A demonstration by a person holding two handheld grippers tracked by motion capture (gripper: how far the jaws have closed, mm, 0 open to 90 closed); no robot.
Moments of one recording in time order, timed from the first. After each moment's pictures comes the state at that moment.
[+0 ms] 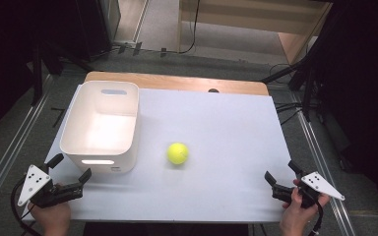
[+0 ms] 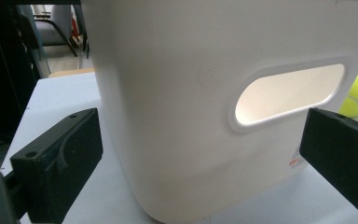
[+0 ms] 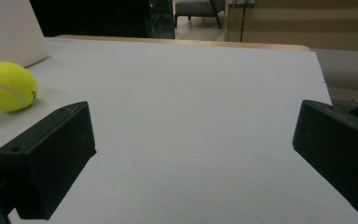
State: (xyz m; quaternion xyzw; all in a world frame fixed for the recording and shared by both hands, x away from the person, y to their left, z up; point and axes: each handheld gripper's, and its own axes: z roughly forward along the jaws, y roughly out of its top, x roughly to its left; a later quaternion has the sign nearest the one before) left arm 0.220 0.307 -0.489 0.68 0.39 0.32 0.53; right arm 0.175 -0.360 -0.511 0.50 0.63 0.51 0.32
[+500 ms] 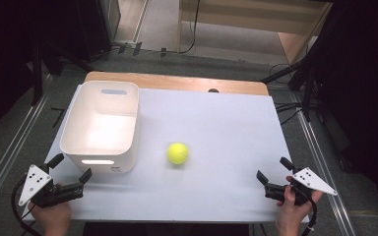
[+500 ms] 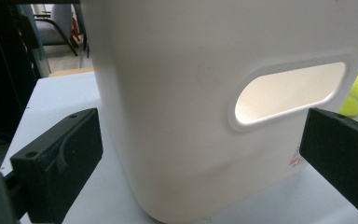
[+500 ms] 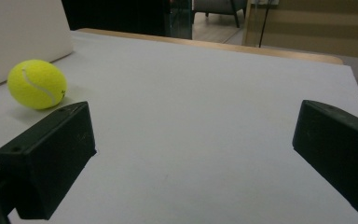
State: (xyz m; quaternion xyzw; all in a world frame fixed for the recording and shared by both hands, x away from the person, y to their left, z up) left arm 0.220 0.306 -0.490 0.68 0.39 0.32 0.53; right arm 0.181 -0.337 -0.496 0.47 0.65 0.51 0.30
